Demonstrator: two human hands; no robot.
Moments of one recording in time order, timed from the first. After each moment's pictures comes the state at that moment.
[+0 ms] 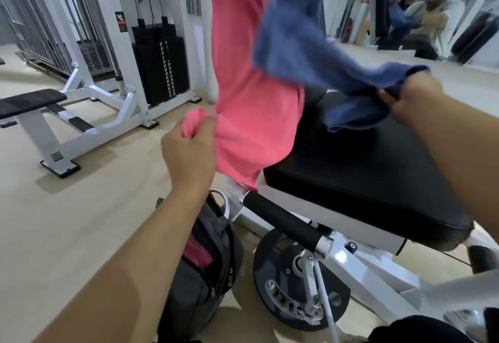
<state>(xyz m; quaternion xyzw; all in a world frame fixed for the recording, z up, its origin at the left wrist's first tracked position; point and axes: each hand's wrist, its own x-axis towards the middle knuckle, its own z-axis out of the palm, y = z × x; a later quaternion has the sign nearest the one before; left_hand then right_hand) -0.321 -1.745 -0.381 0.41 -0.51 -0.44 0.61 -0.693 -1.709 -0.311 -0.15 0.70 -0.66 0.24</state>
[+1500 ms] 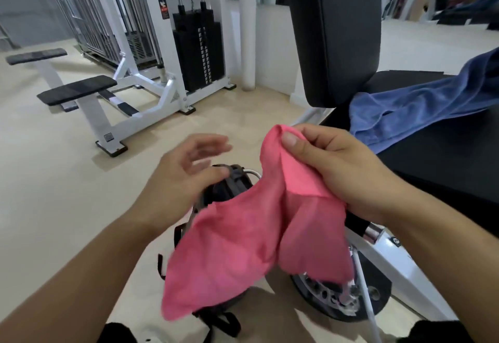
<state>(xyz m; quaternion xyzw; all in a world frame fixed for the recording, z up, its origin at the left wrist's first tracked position) -0.196 -1.726 -0.412 0.36 -0.72 -0.47 0.36 -0.421 -1.624 -0.371 -0.55 0.53 -0.50 0.41</state>
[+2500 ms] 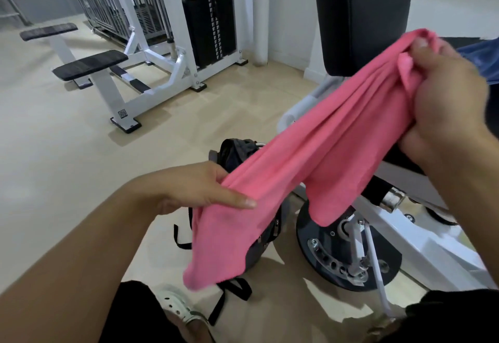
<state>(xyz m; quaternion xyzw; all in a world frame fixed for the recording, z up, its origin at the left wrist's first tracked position) -0.184 -1.721 -0.412 0.43 -0.73 -0.53 -0.08 -0.456 -1.629 -0.350 -0.22 0.50 -0.79 0.28</state>
